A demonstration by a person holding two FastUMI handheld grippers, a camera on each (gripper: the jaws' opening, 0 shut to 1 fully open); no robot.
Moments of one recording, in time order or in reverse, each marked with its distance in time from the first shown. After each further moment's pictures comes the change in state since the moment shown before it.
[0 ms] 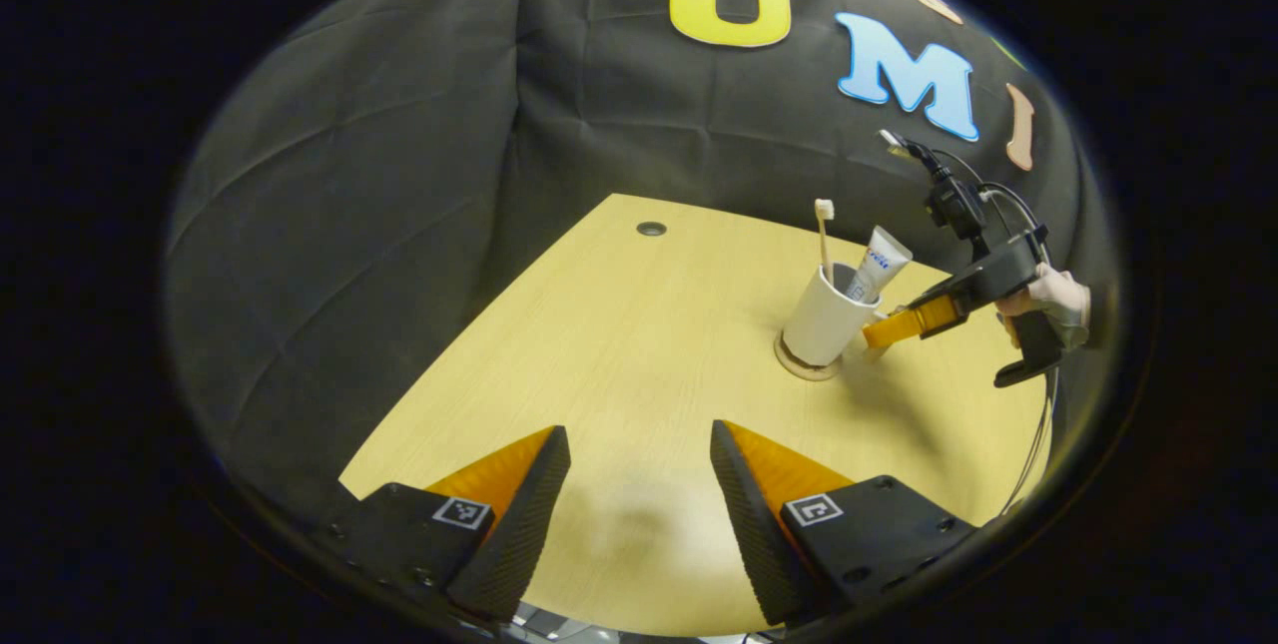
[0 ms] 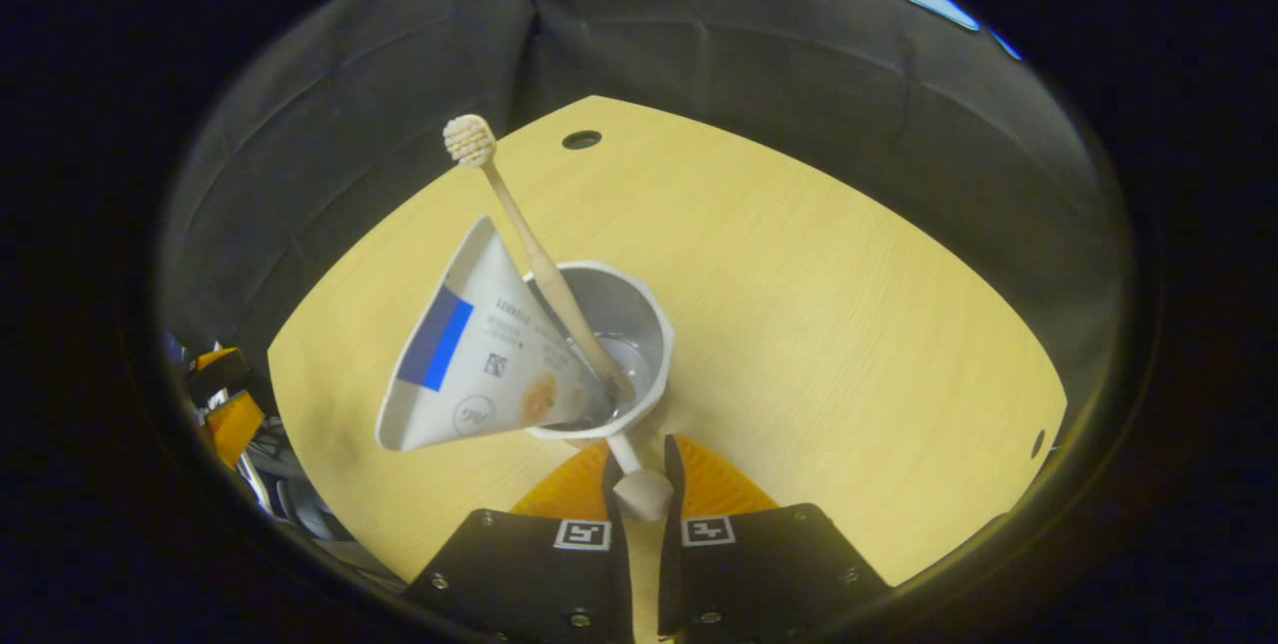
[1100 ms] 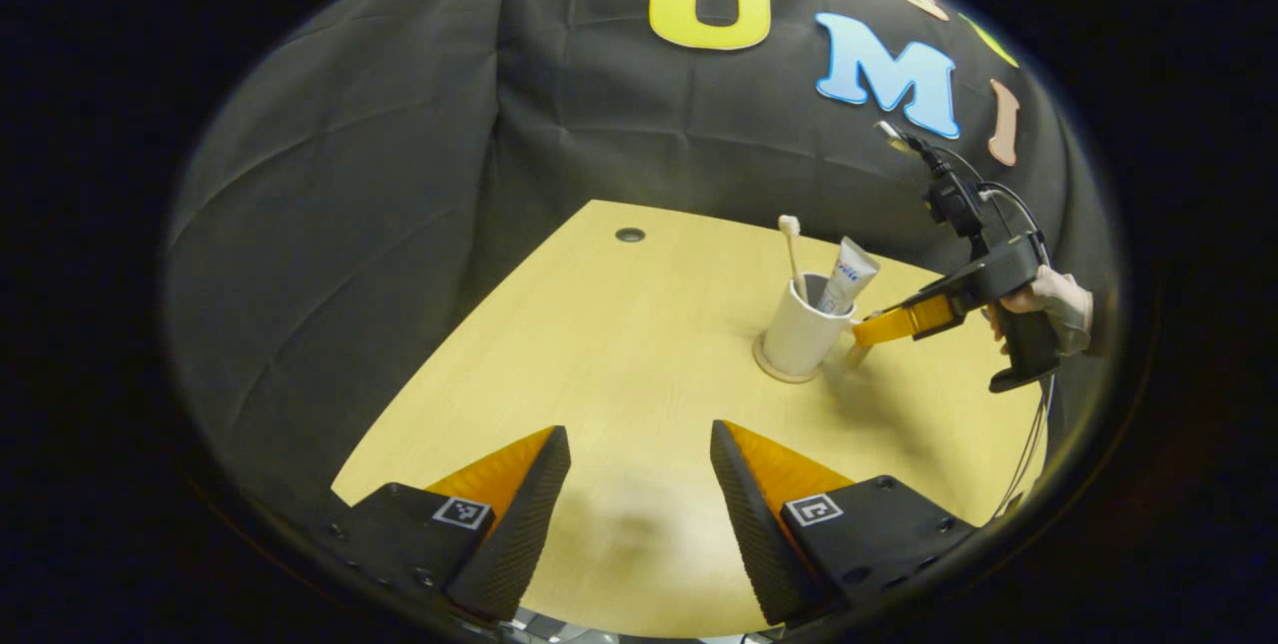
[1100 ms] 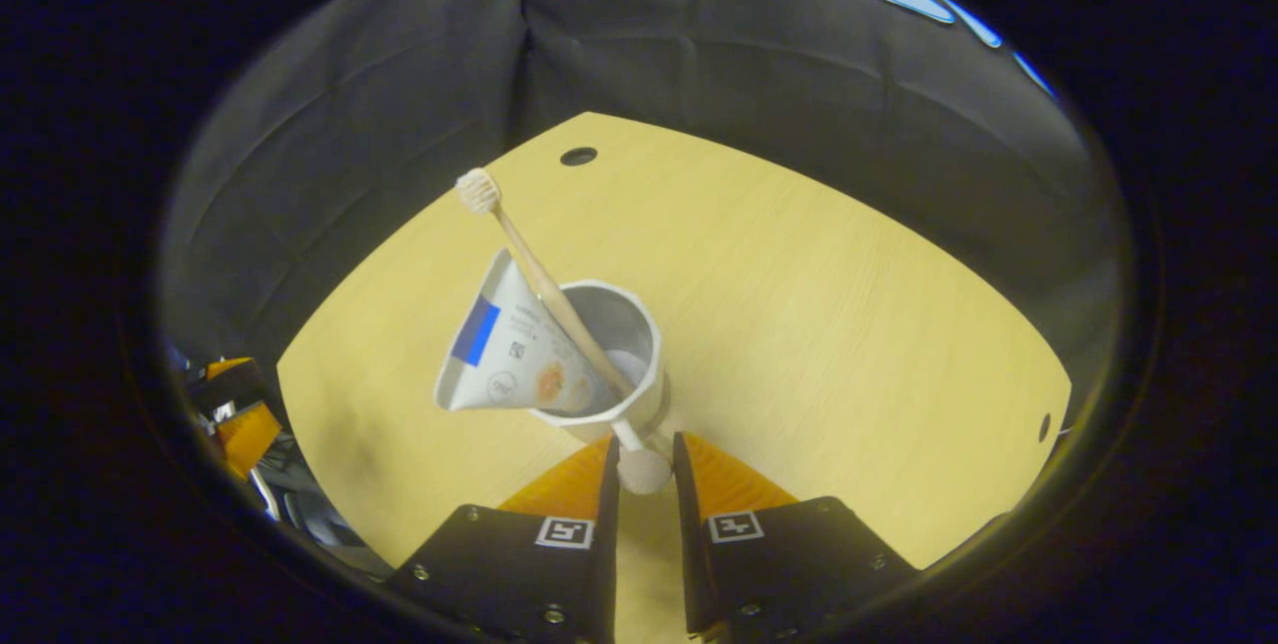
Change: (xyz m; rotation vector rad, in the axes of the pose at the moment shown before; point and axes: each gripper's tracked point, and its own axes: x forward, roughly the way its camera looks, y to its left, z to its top) left arm 0.002 -0.010 0.007 0.037 -0.017 -0.059; right arm -0.034 -0.001 0.003 0.061 -0.057 0.017
